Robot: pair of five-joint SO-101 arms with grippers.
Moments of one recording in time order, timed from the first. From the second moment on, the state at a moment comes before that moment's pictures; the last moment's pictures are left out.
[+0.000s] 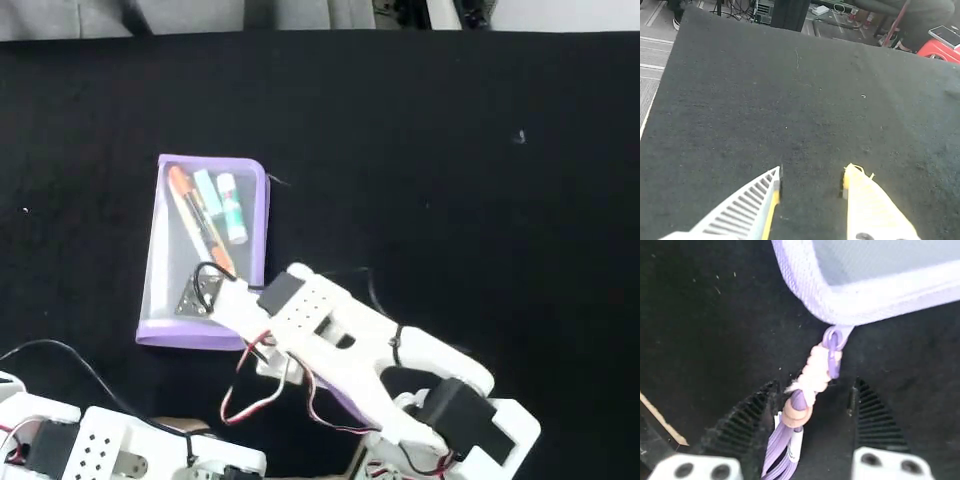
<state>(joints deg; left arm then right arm) -82.7 -104.2 92.4 45.4 15.2 -49.2 -10.8 45.1 67.6 24.8</state>
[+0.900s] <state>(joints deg) -82.7 -104.2 92.4 45.4 15.0 -39.5 -5.1 30.5 74.2 30.3</state>
